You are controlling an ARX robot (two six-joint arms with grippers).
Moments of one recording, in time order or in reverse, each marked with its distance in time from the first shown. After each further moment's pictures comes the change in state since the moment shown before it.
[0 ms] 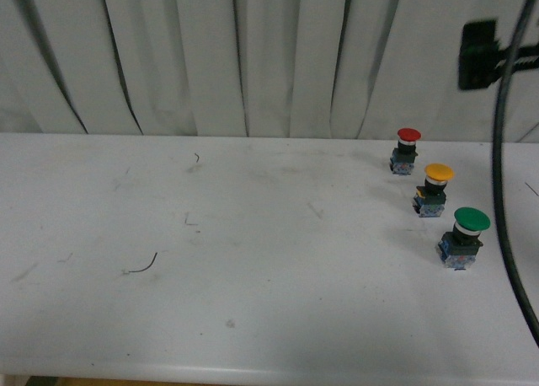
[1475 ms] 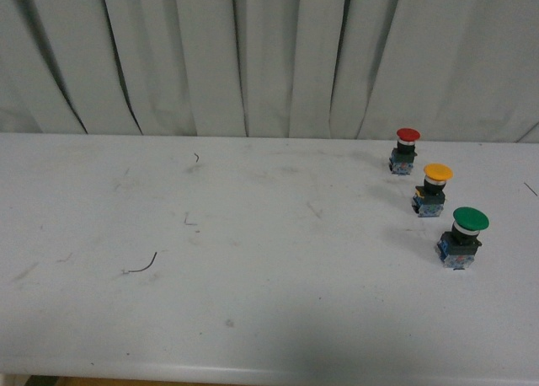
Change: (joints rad) left arm 0.000 0.000 0.000 0.000 0.000 0.000; right arm -0.056 -1.596 -0.985 -0.527 0.022 0.107
